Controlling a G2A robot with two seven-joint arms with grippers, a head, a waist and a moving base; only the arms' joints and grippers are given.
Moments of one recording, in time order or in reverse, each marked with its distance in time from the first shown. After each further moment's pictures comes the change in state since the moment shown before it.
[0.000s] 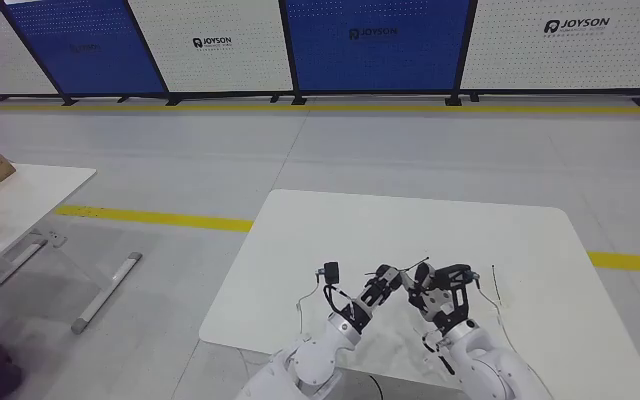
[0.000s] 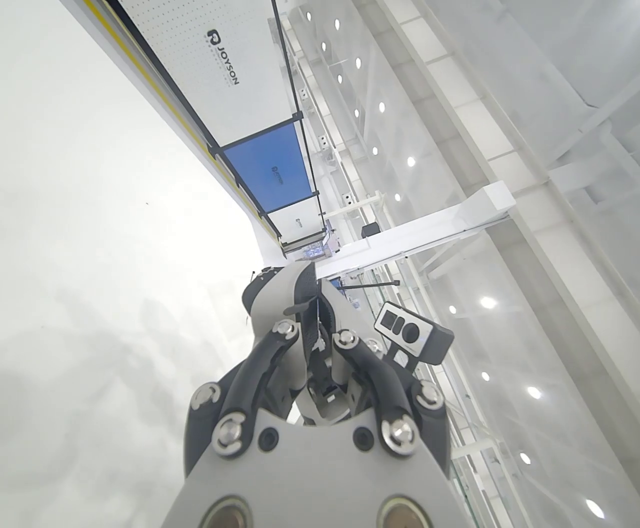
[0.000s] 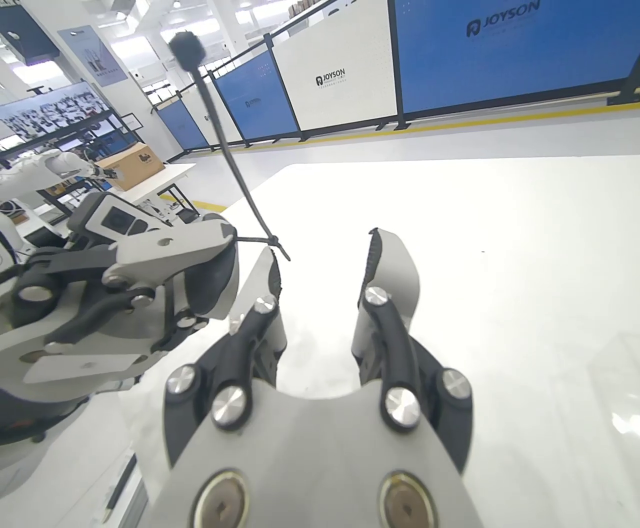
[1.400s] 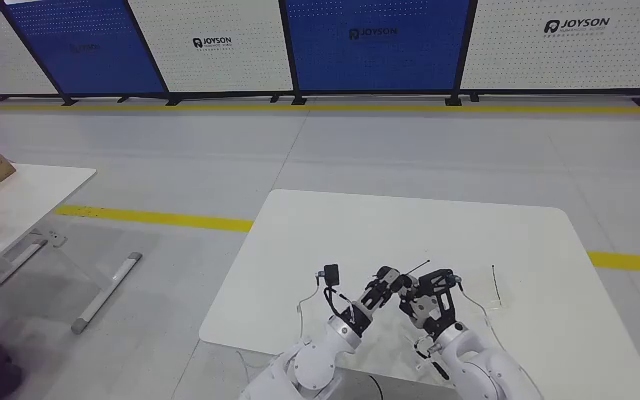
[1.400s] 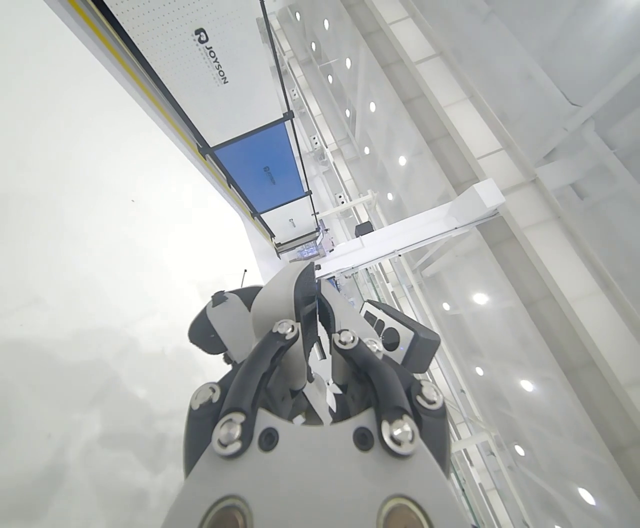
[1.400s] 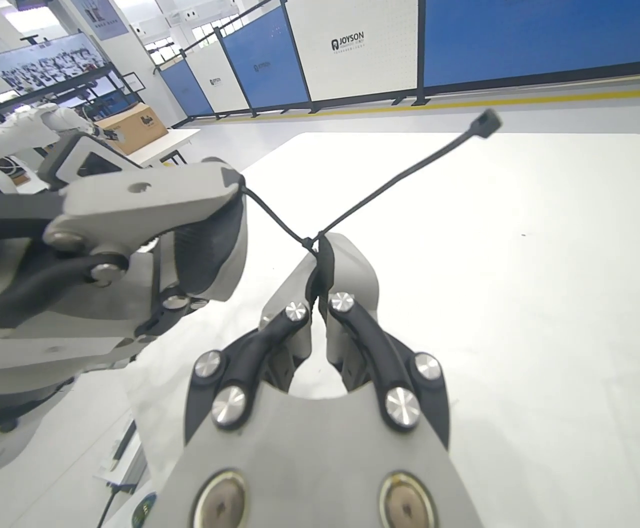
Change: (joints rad) left arm 0.022 -0.001 -0.006 -0.016 0.018 -0.040 0.004; right arm 0.015 -0.005 -0.042 0.032 -0.042 -0.032 0.053
